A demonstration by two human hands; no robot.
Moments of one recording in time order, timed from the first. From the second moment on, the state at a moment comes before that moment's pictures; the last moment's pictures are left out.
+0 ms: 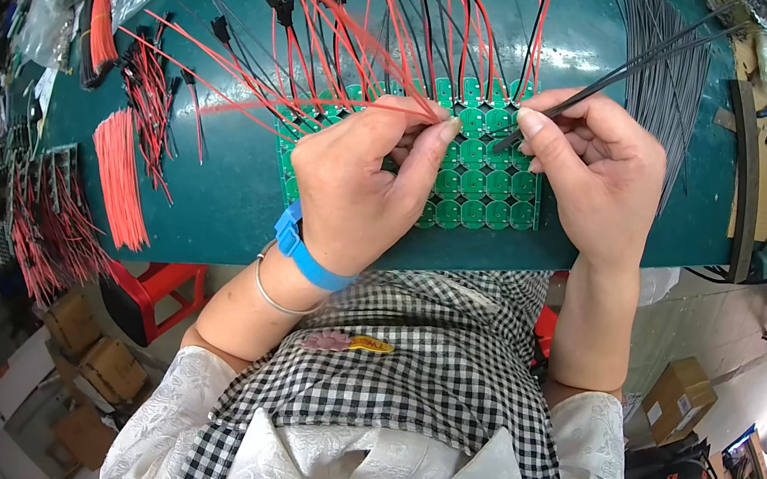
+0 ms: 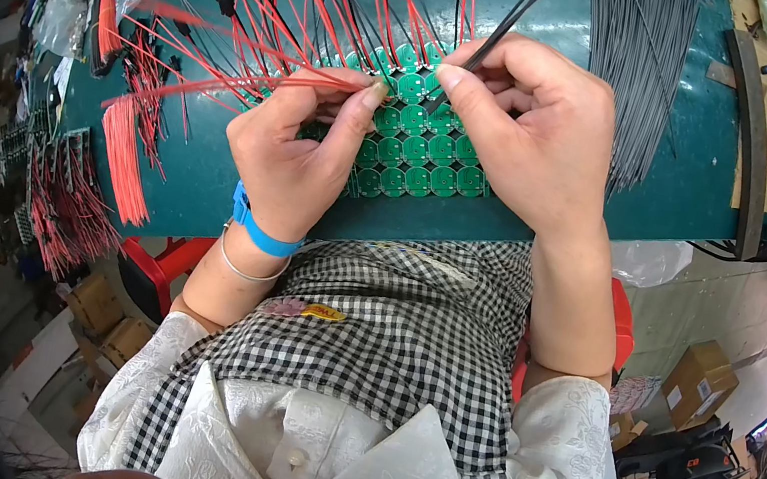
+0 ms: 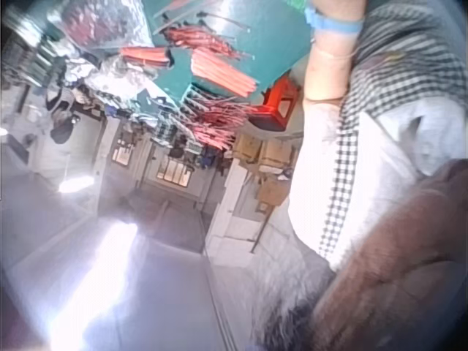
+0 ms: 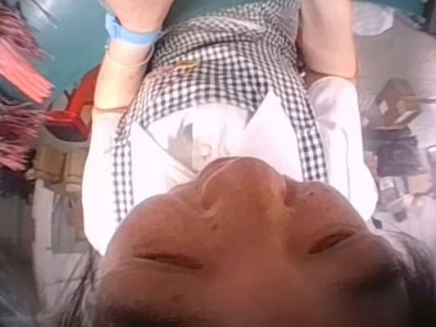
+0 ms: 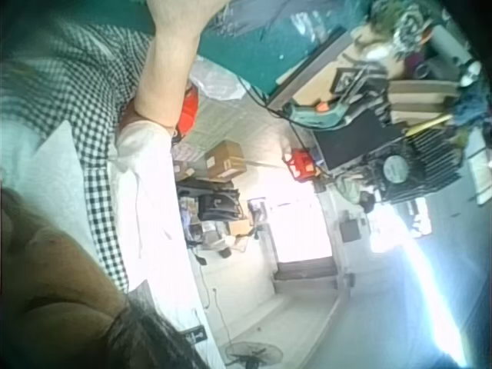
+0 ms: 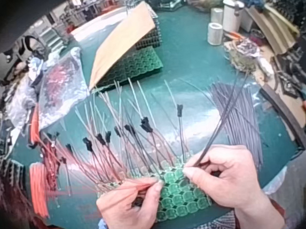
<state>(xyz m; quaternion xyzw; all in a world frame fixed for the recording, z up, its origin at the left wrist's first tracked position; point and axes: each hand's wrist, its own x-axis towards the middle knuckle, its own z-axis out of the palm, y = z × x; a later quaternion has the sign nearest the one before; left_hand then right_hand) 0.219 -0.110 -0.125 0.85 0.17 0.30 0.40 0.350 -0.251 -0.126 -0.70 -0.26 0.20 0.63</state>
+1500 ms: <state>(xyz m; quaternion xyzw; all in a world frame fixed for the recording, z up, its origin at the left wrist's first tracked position) 0.220 -0.109 -0.128 0.86 0.18 0.28 0.38 0.354 -0.243 -0.128 -0.73 -0.33 0.09 0.58</state>
